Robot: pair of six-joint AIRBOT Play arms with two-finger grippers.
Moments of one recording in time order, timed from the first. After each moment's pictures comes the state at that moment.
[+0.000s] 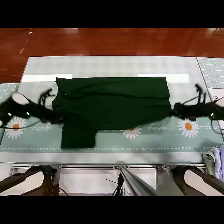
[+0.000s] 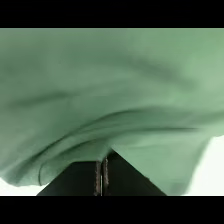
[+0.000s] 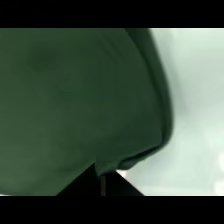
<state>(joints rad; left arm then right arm) 0.12 -1.25 0.75 1.00 -1.15 -1.22 -0.32 -1.14 0.72 -0.95 1.06 1.27</state>
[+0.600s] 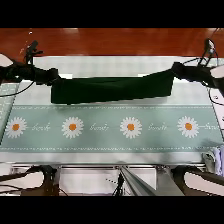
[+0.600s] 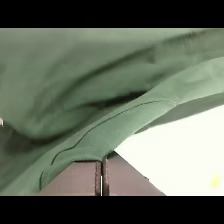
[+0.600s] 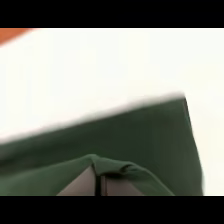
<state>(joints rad) 0.12 -1.45 1.28 0.91 -1.12 -1.24 -0.11 -1.36 1.10 -0.87 0.58 1.32</state>
